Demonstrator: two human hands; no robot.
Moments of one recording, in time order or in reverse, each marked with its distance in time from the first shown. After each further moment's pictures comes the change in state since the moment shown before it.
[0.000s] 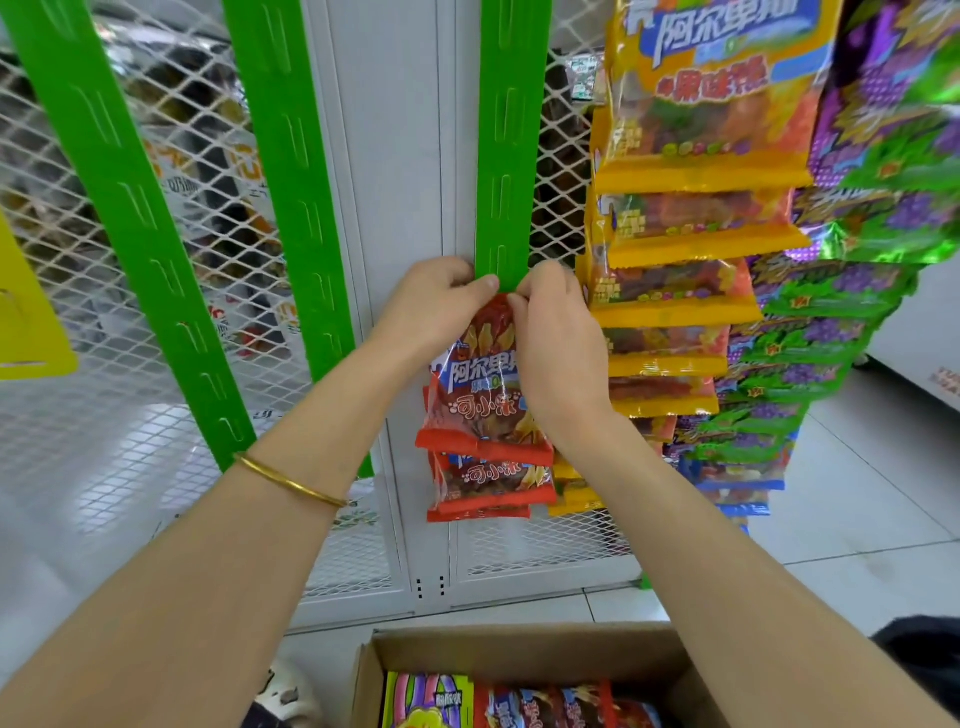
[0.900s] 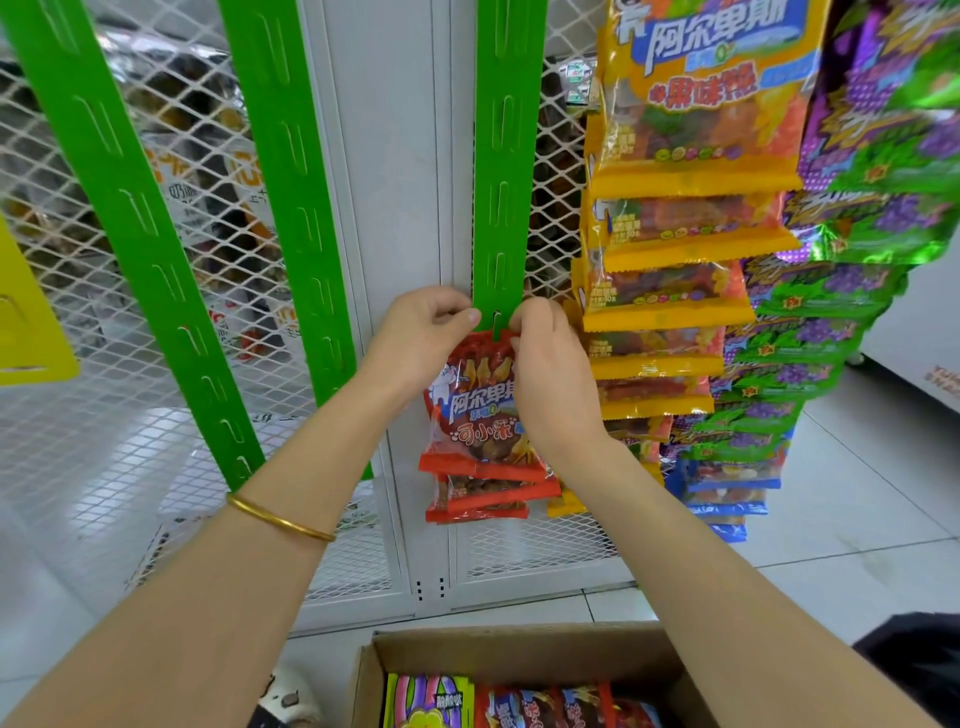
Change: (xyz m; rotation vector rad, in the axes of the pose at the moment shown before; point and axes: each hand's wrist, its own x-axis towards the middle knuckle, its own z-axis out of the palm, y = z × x) left_hand -0.002 -0.033 0.005 -0.115 0.023 0.025; right_hand -0.019 0.013 0.015 0.028 -0.074 -0.070
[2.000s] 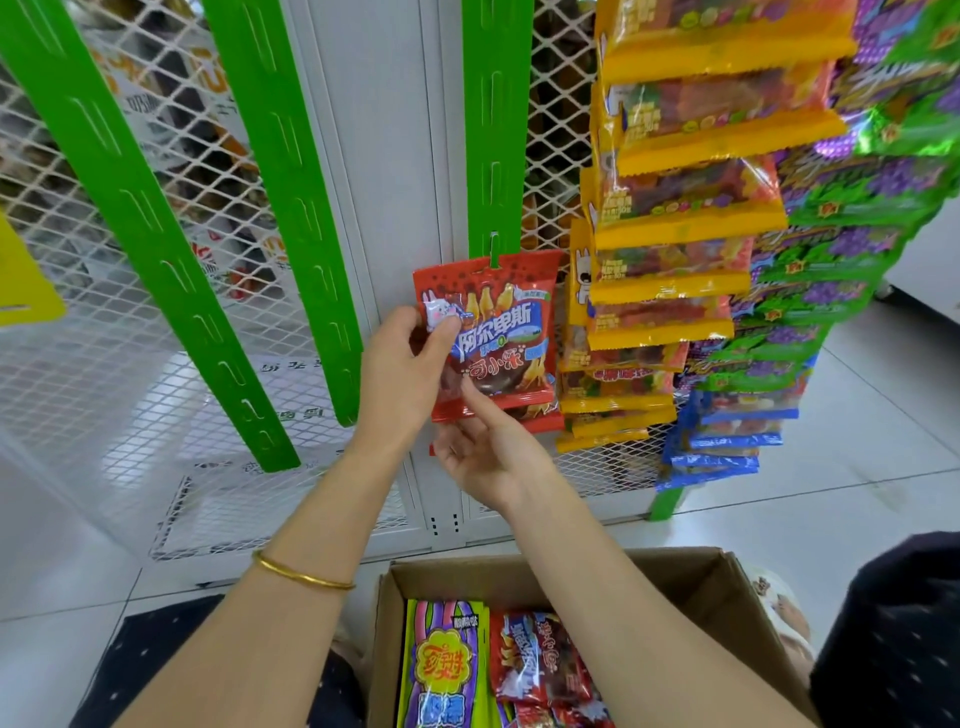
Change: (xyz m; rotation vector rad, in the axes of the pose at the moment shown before) left_hand -0.055 -0.056 0.023 -0.001 0.252 -0.014; right_hand -0.087 -0.031 0.046 1.826 -0.380 1.510
